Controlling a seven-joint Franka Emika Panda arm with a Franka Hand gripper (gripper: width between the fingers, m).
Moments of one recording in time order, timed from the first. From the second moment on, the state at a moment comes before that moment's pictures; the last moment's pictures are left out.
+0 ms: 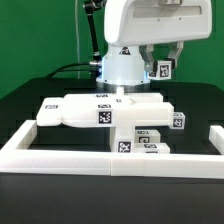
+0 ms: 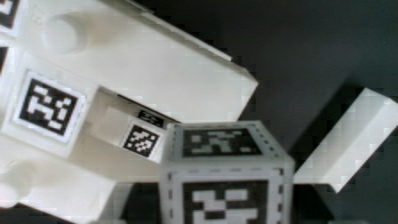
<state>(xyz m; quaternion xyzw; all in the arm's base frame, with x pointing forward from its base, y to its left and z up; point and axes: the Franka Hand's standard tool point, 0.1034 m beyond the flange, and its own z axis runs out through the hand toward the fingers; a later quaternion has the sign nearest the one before) 0.565 0.027 0.144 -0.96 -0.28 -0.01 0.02</state>
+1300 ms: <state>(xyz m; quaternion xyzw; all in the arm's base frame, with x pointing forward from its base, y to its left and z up) 0.620 -0.025 0.141 -0.93 -0.36 -0.01 0.01</state>
